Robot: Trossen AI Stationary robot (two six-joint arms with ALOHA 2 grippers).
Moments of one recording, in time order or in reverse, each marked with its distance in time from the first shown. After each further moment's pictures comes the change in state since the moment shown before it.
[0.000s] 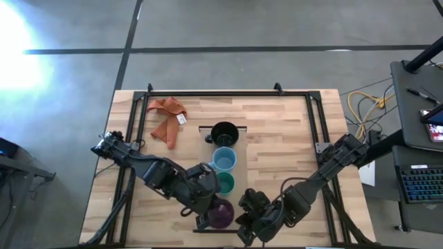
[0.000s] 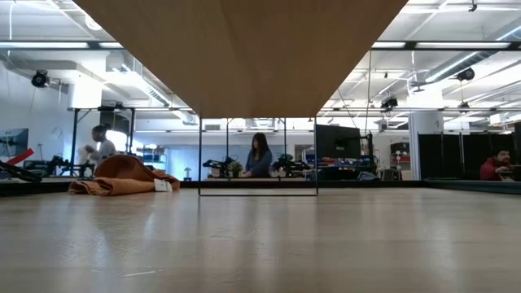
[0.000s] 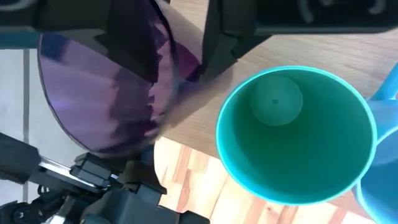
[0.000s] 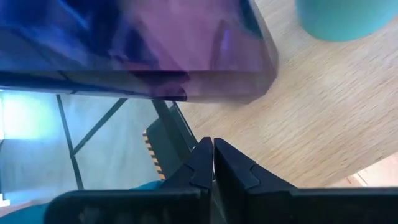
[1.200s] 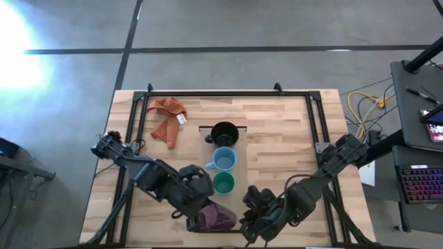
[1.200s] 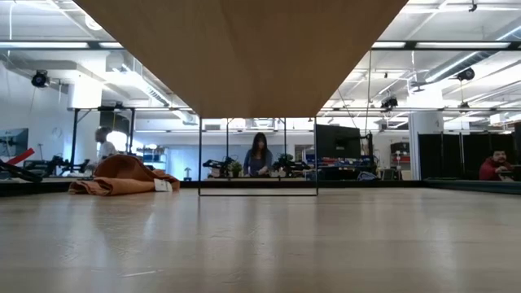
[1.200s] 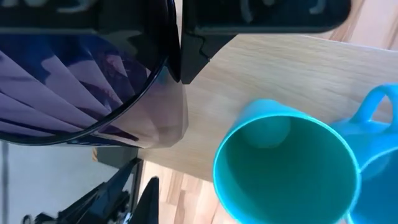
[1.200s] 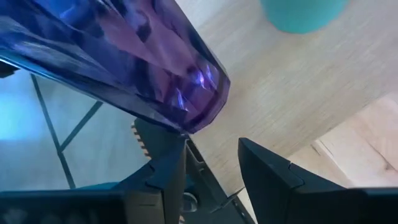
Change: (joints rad) left arm -0.039 -0.019 0.015 -0.100 -0.010 0.034; right arm -0.001 0.000 0.120 -0.212 -0.032 0.062
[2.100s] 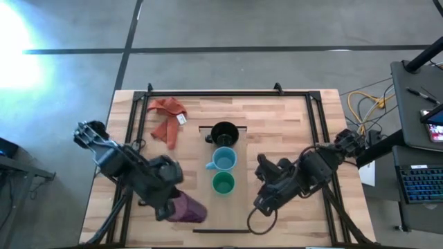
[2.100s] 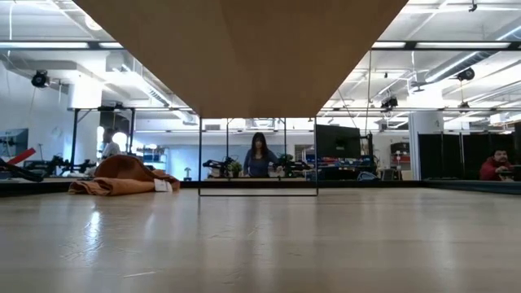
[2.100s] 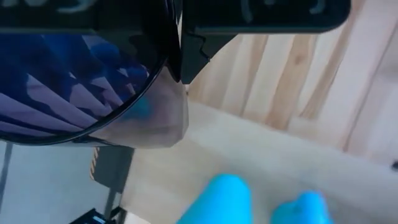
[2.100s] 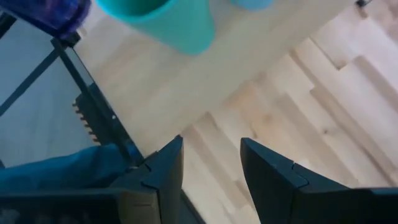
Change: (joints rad) left arm -0.068 -0.207 -0.093 -0.202 0.047 -0.175; right arm -0.104 -0.003 0.406 -0.649 -0.094 -0.122
